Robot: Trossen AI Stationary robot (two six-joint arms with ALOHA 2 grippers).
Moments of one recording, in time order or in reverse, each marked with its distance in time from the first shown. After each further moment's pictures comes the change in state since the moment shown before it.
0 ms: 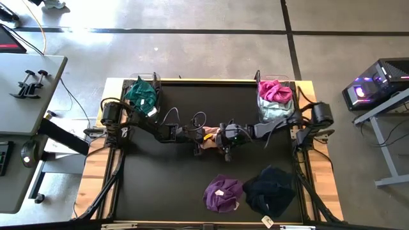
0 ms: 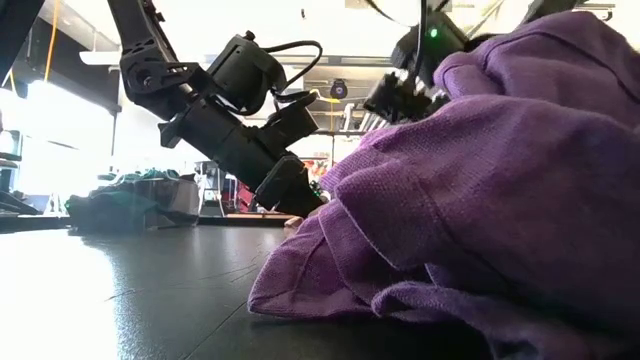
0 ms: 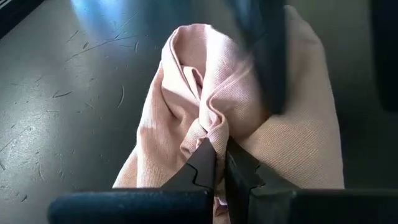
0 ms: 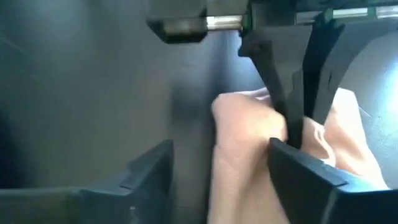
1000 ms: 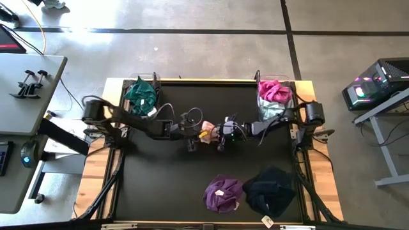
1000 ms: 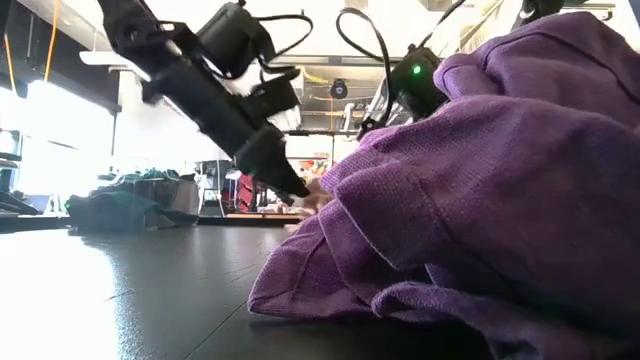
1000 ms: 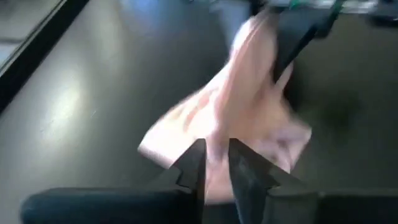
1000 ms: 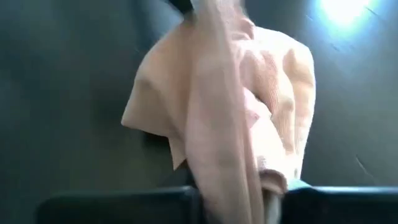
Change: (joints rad) left arm -0.008 -0.227 -0.004 -0.293 -0.128 -0.025; right arm -0.066 0.105 0.002 0.041 0.188 0.296
